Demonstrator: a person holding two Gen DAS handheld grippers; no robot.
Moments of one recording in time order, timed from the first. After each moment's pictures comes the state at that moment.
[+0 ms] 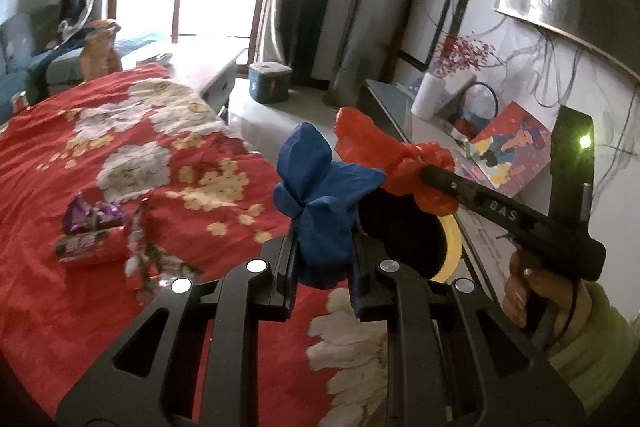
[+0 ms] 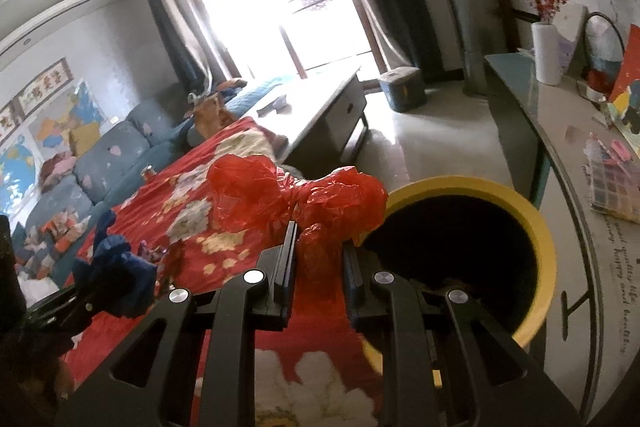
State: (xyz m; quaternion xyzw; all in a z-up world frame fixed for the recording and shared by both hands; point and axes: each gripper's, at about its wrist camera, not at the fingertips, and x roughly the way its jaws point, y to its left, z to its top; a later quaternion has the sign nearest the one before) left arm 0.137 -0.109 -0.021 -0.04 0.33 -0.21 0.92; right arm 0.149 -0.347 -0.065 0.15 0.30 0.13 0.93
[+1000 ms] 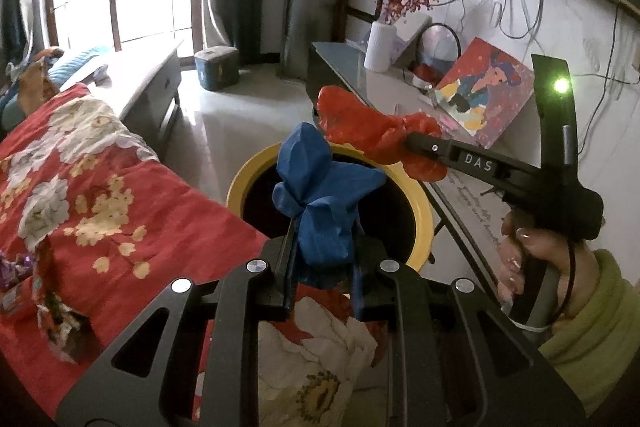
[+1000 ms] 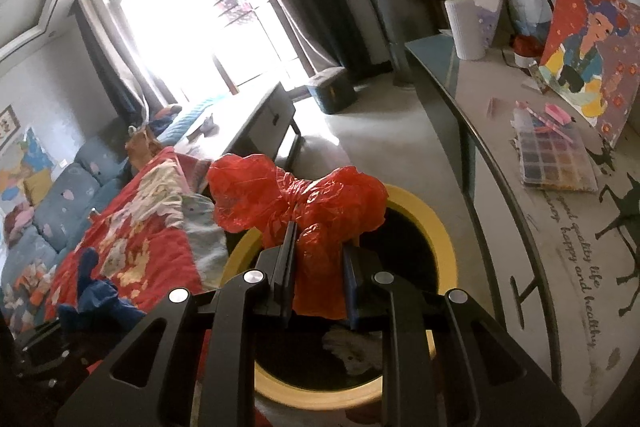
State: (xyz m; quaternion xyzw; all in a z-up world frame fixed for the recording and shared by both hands) left arm 0.165 -0.219 -0.054 0.05 0.36 -0.28 0.89; right arm 0.162 -0.447 -0.102 0.20 0.31 0.02 0.93
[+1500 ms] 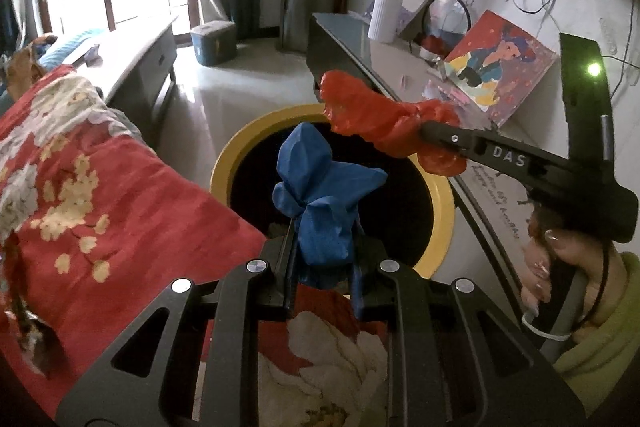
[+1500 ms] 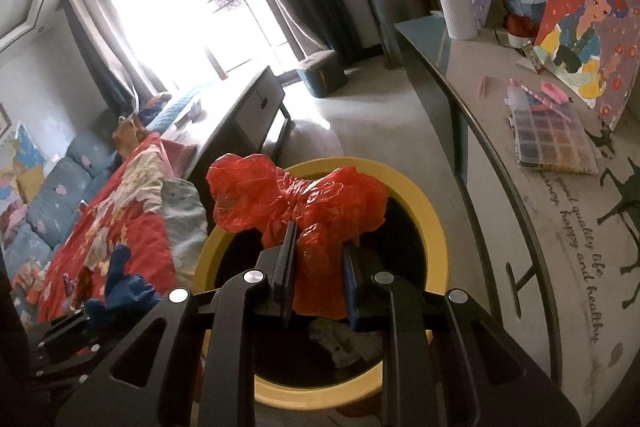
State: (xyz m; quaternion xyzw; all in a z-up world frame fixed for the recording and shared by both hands) left arm 0.192 -0.239 -0.089 0.06 0.40 -0.27 0.87; right arm 0.173 -0.456 -0.127 0.21 0.34 0.01 0.92
